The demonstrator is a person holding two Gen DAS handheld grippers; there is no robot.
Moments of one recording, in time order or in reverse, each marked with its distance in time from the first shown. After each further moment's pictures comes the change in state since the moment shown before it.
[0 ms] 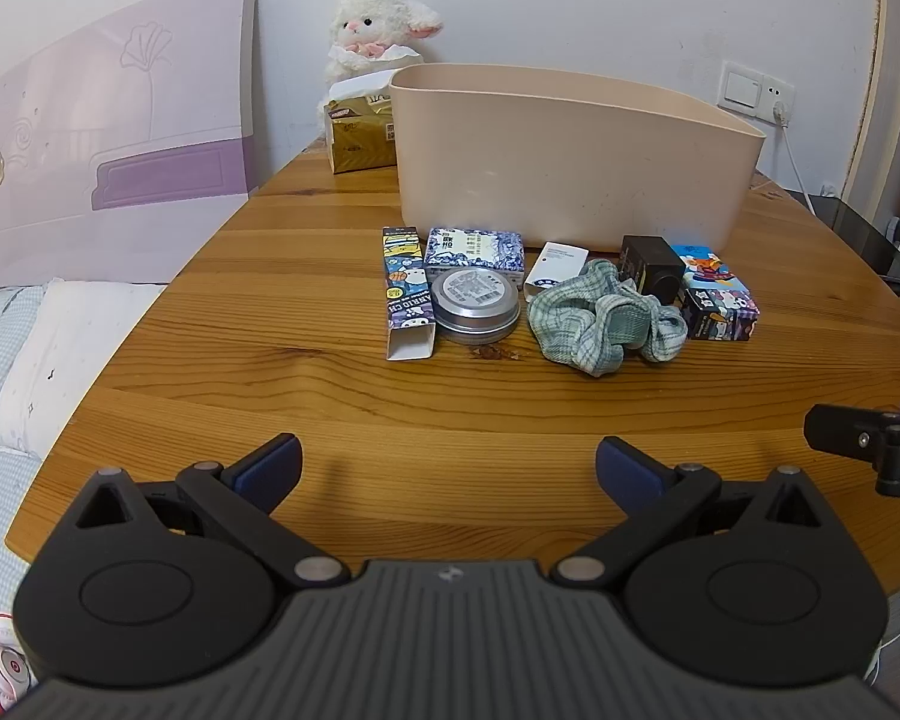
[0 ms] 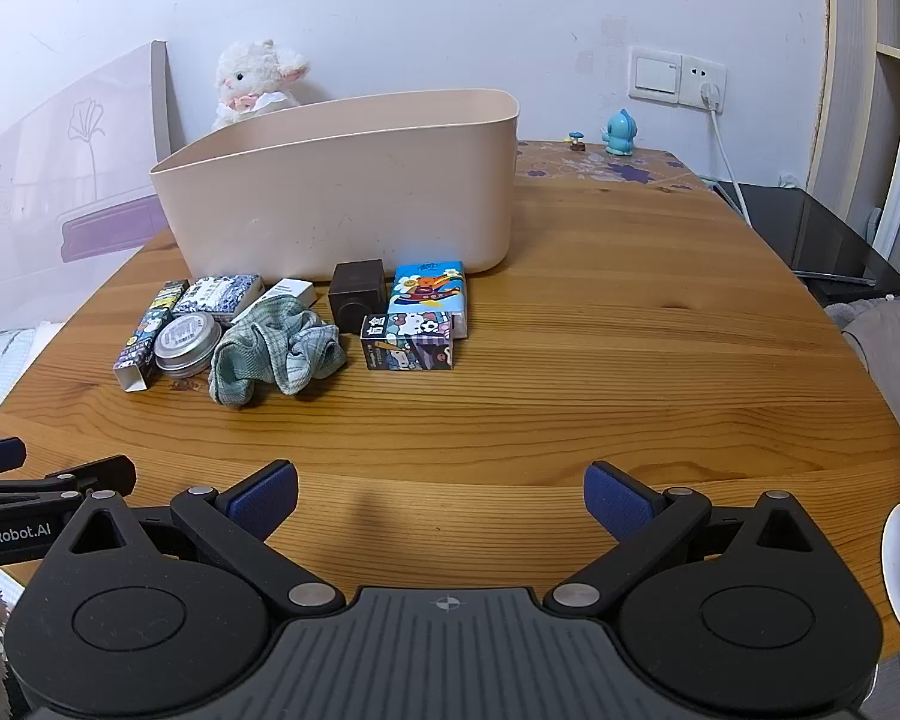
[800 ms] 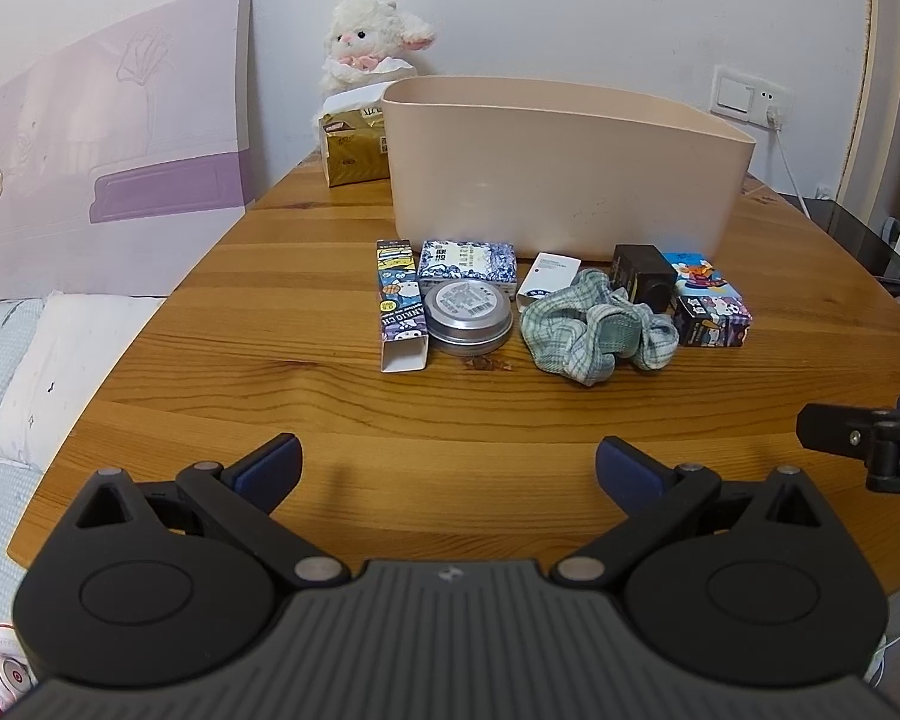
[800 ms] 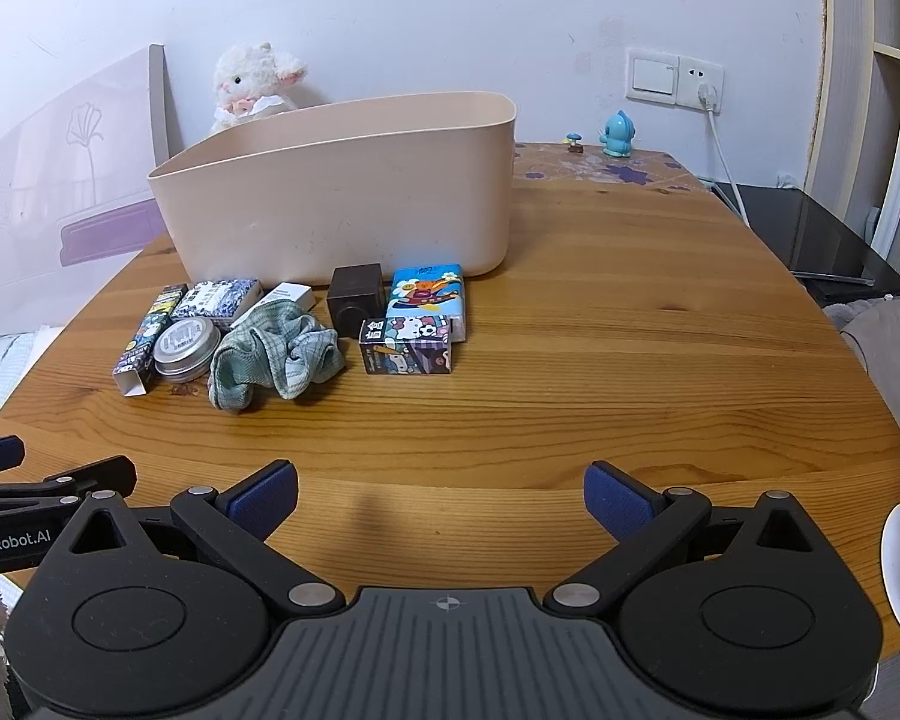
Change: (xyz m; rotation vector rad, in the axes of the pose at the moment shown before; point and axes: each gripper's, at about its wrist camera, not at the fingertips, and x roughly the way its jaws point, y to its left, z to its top) left arm -0.002 -0.005 0.001 0.013 -0.024 0.000; right arm 0.001 -0.001 0.002 0.007 -0.001 -0.001
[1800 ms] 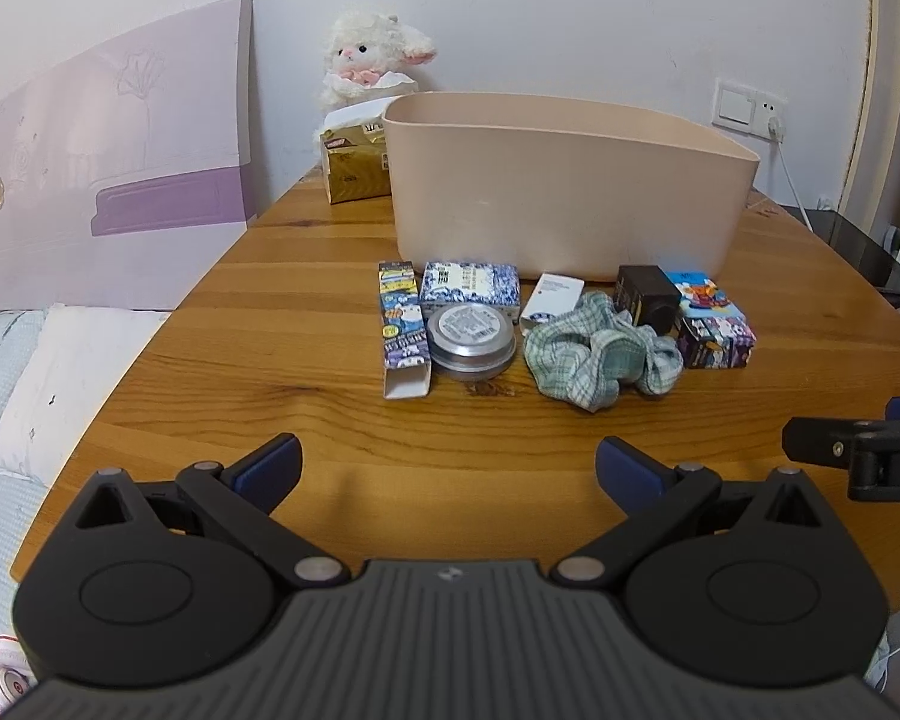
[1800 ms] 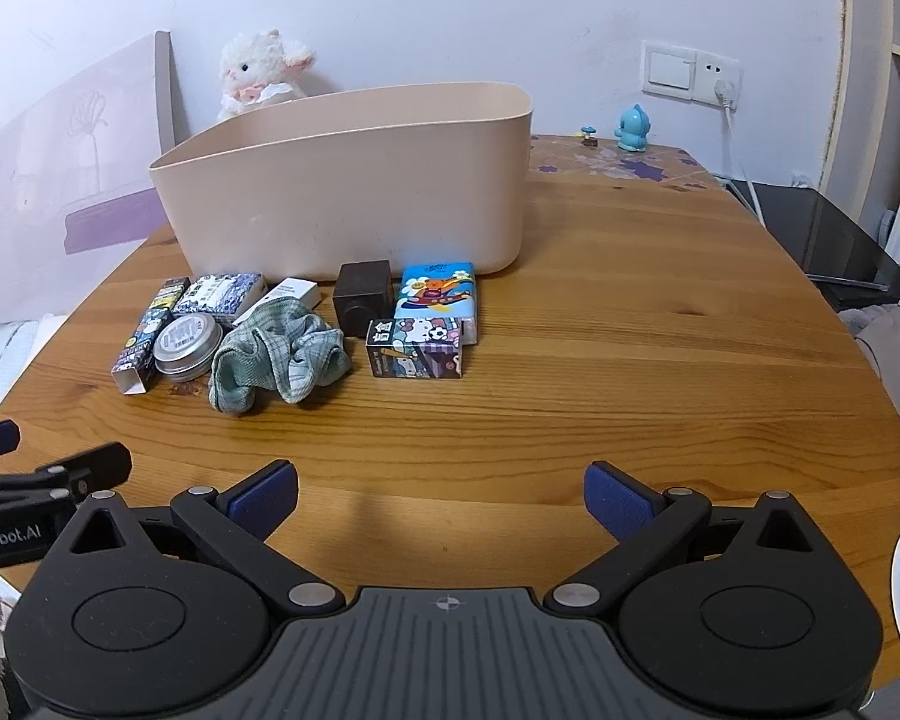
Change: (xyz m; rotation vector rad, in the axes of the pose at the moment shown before) left arm 0.004 0.002 0.009 0.003 -0.028 -0.001; right arm 0.013 0.003 0.011 -0.023 0.024 0.009
